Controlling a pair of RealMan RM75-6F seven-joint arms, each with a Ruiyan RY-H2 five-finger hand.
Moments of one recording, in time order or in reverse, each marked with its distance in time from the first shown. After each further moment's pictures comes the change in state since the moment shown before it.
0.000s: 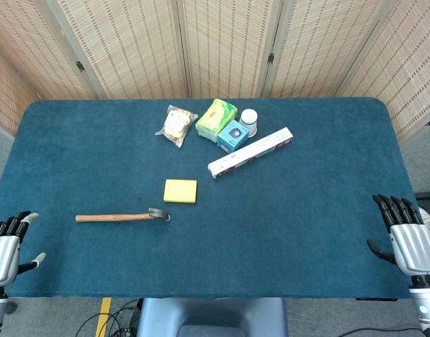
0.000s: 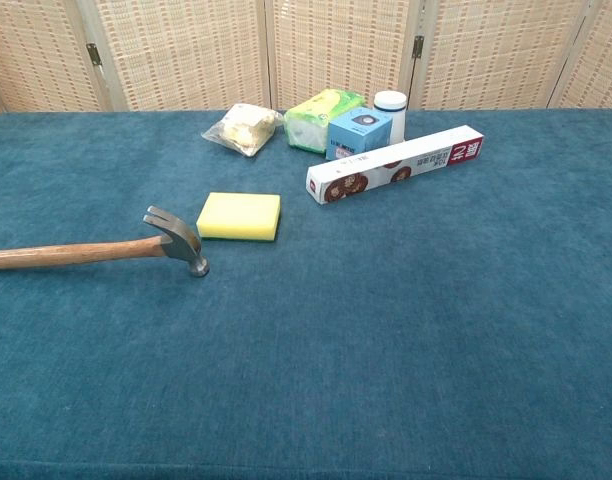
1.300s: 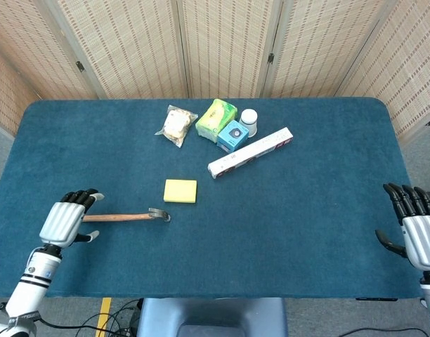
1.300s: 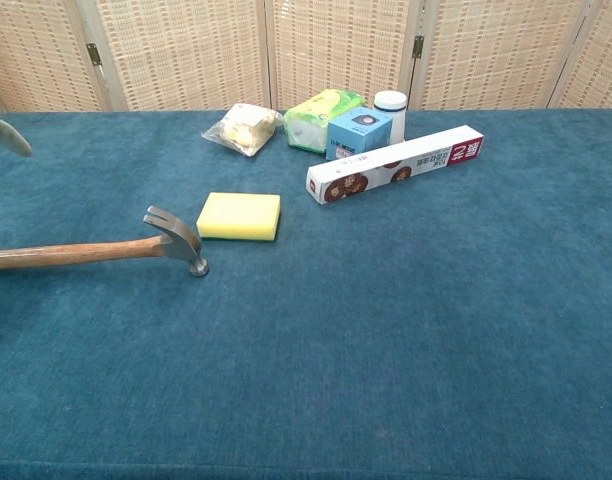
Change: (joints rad) left arm -0.290 -0.037 -0.093 -0.088 -0.118 -0.360 0.088; right arm 0.003 0.089 0.038 -0.077 -0.006 0.033 0.010
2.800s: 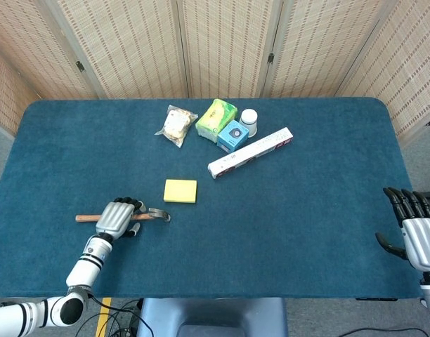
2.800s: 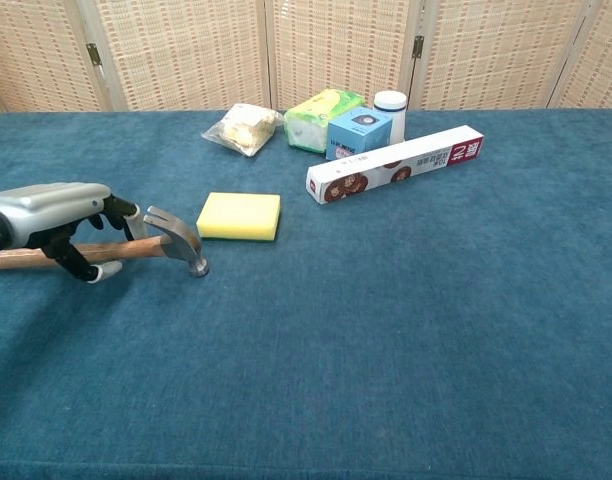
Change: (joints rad) left arm -0.269 -0.275 0.037 0.141 -0.385 -0.156 0.172; right arm 0.001 -0.024 -0.016 0.054 0.014 -0.024 0.054
